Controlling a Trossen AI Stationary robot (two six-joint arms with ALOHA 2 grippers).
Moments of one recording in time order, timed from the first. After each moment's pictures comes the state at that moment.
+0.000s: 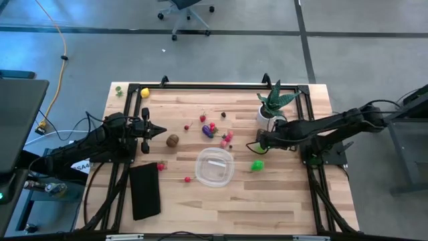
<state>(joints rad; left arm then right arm) 0.53 0.02 0.12 -0.26 0.30 0.16 0.12 1.27 0.85 -1.00 0.28 1.89</state>
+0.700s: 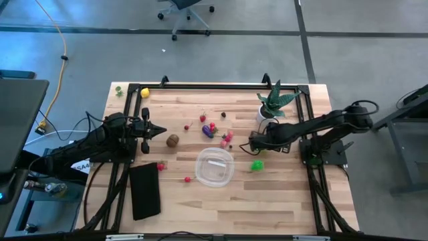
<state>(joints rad) 0.53 0.02 0.12 -0.26 0.29 0.16 0.08 1.46 0.85 -0.90 0.28 1.91</state>
